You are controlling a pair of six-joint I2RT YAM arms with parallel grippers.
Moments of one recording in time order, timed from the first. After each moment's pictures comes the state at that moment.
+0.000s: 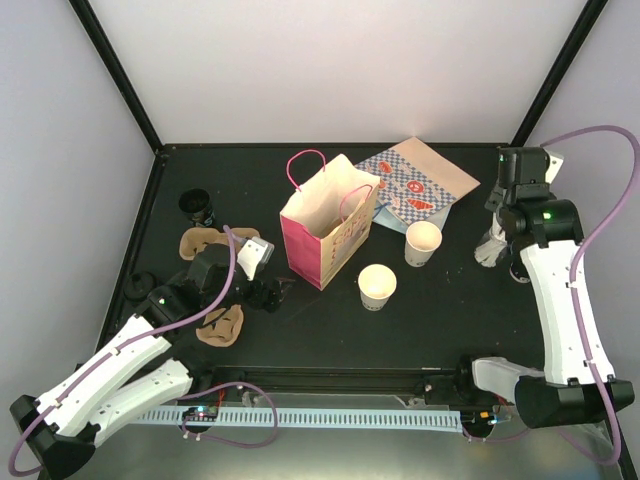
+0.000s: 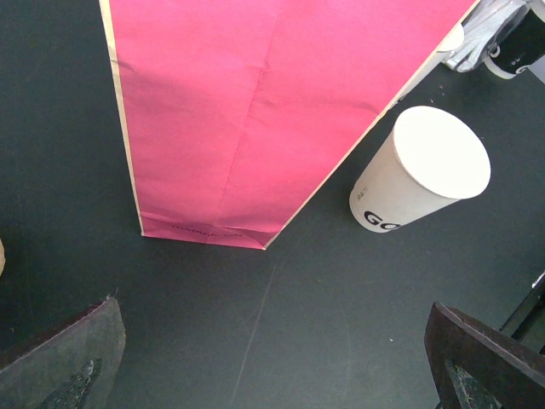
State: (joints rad) left arm -0.68 0.72 0.72 -0.62 0.11 -0.26; right arm 0.09 1.18 1.49 -1.07 0.53 0.41
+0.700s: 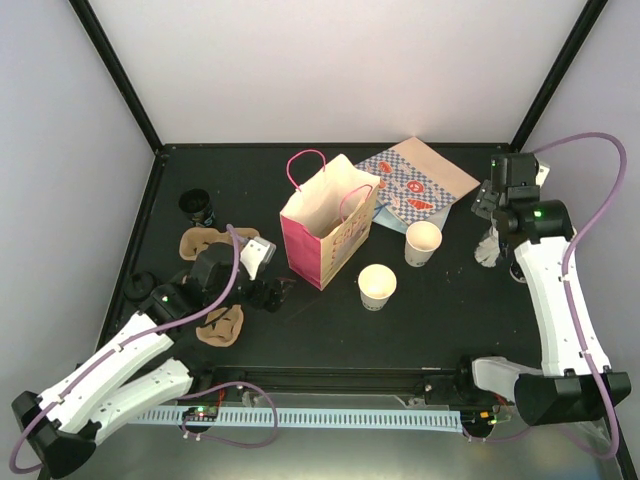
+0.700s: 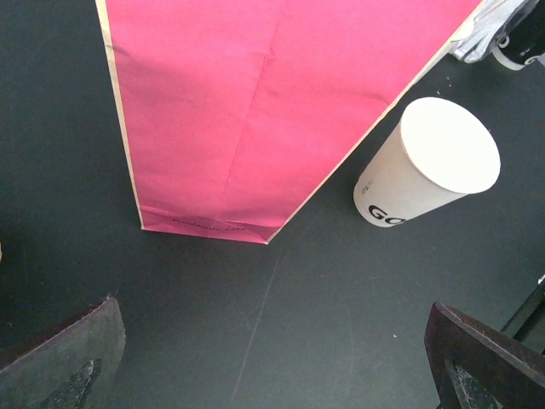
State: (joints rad) left arm -0.68 0.73 0.72 -0.62 0.11 -0.26; right arm 0.09 1.19 1.39 -1.05 0.49 0.47
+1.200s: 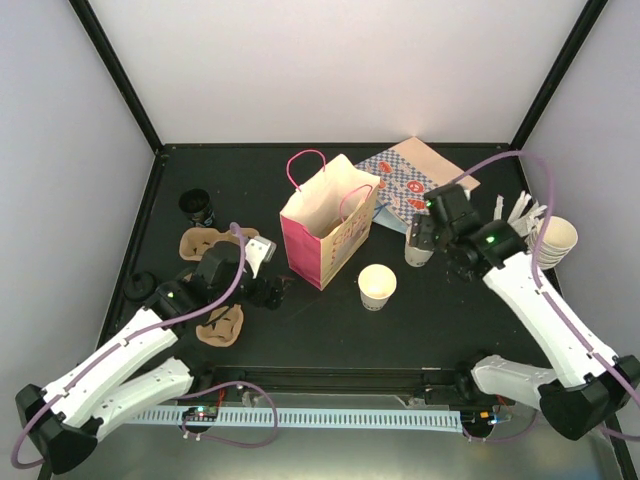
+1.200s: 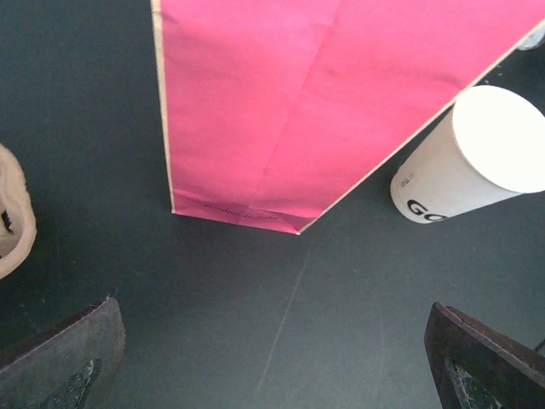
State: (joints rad) left arm -0.68 0.77 0.72 -0.63 0.05 -0.27; right arm 0.48 1.13 1.24 -1.03 0.33 0.53
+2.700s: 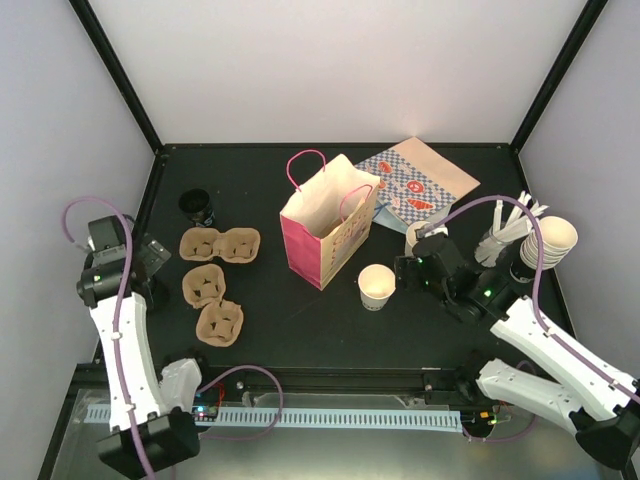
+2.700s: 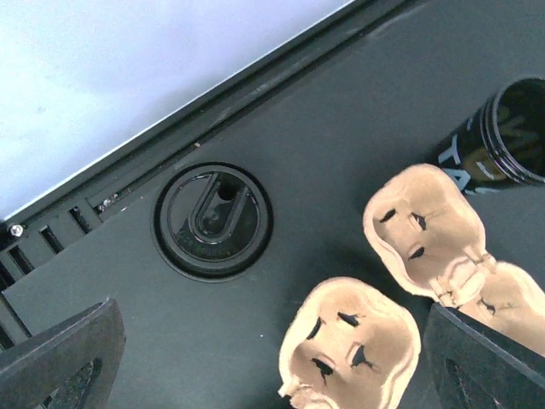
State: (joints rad) left arm 0.36 0.86 1.04 -1.09 -0.20 -0.53; right arm 0.76 0.88 0.86 -0.81 0.34 0.54
